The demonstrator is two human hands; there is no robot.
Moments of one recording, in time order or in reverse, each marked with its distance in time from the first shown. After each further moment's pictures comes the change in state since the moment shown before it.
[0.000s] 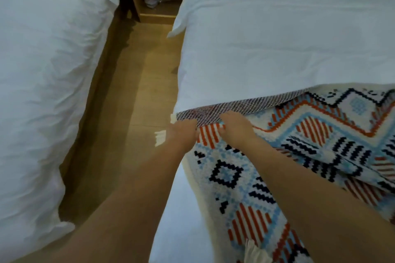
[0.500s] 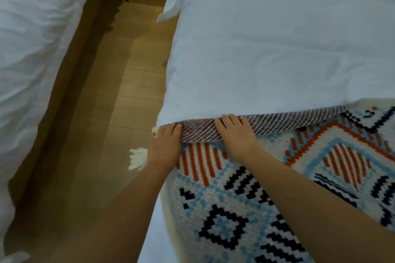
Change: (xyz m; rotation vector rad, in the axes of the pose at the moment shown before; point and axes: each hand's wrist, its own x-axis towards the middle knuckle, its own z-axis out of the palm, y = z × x) left_hand 0.109 -0.040 0.091 -0.030 0.107 -0.105; right_hand 0.122 0.069 0.070 -0.421 -0.022 -0.201
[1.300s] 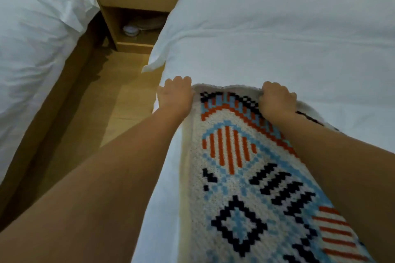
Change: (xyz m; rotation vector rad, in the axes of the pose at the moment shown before) left_hand 0.255 0.075 -0.139 0.020 0.263 0.018; right_hand 0.163 0.190 -0.088 0.233 0.312 0.641
